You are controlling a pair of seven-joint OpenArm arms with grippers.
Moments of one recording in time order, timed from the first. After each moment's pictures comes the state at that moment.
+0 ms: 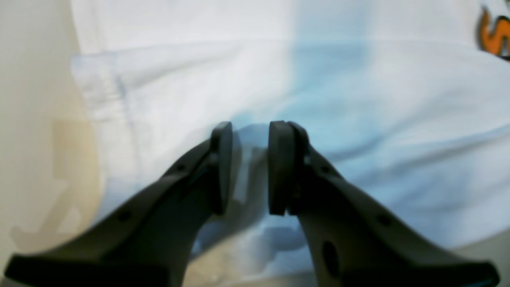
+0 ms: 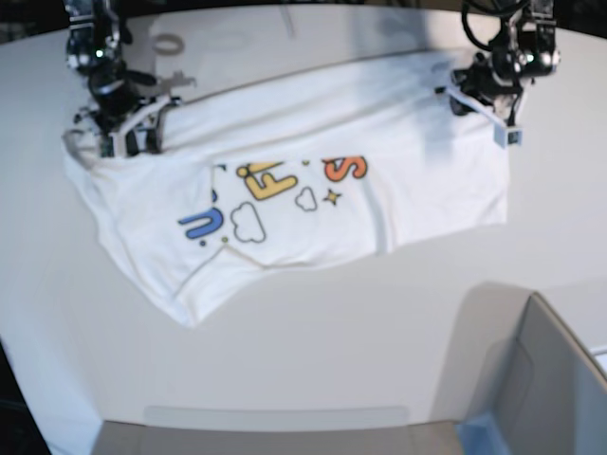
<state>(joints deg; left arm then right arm) 29.0 -21.2 -13.0 108.4 -33.2 4.7 58.5 -25.3 19.2 5.5 99.6 19.2 7.6 -24.1</state>
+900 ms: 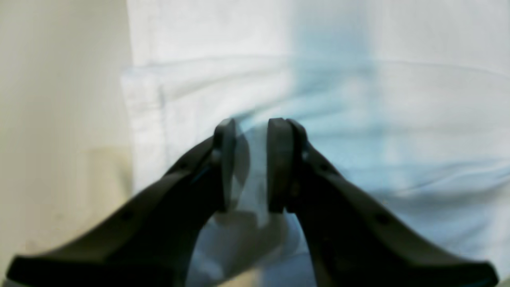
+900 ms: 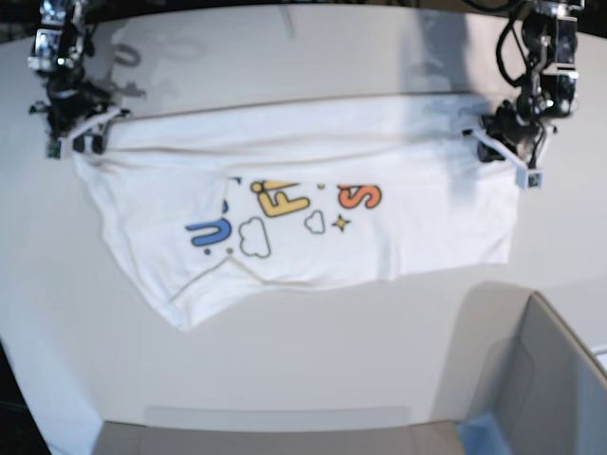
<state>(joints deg) 22.1 -30.0 -7.3 94.5 -34.0 4.0 47.1 -26.5 18.0 19.3 100.7 19.5 7.4 -28.7</state>
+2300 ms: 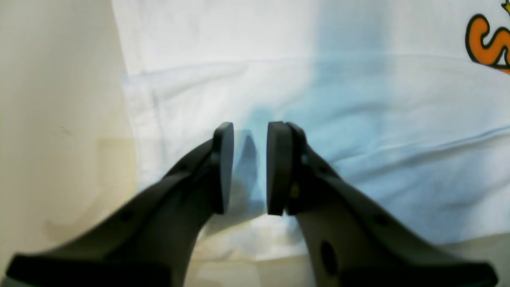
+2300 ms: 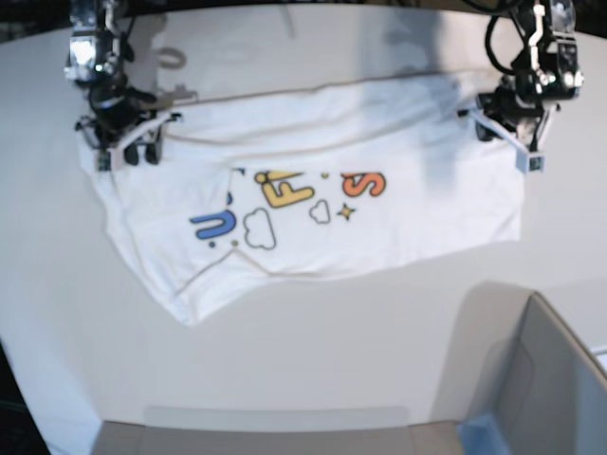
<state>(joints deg) 25.4 -27.8 -14.7 111.2 -33.3 5.1 60.8 -22.2 15.6 8.4 100.3 19.7 7.2 -29.7</state>
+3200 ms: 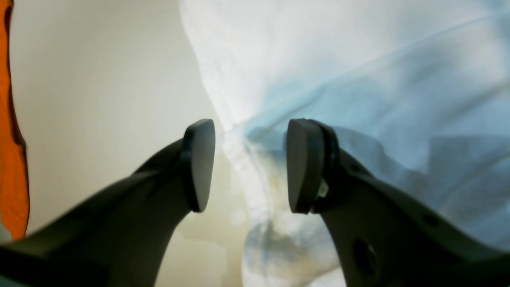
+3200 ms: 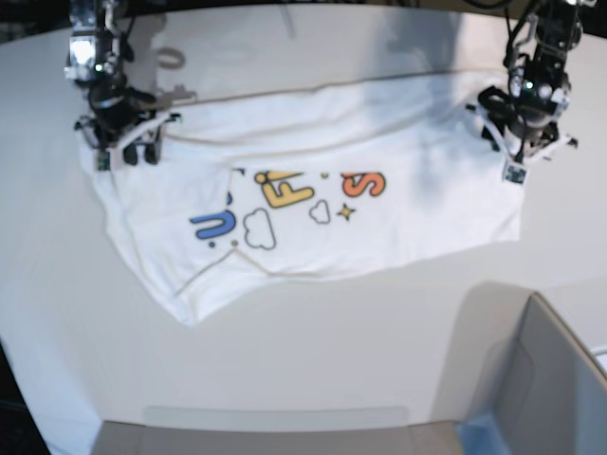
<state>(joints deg) 22.8 -37.6 0.1 107.9 -11.5 5.0 55.5 -22.3 15.5 8.4 100.2 19.7 7.2 -29.7</state>
